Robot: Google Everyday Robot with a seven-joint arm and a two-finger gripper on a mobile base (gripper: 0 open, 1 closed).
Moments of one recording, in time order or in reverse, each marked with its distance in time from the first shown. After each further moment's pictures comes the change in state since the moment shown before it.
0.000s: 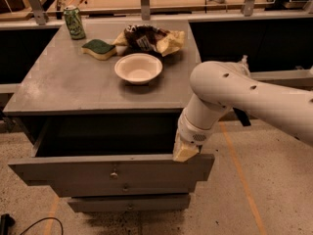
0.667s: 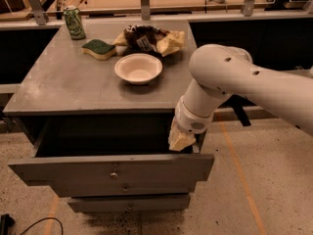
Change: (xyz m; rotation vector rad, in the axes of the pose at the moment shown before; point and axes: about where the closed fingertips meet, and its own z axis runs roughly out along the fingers) arm -0.021 -0.012 -0.030 0.023 -0.027 -0.040
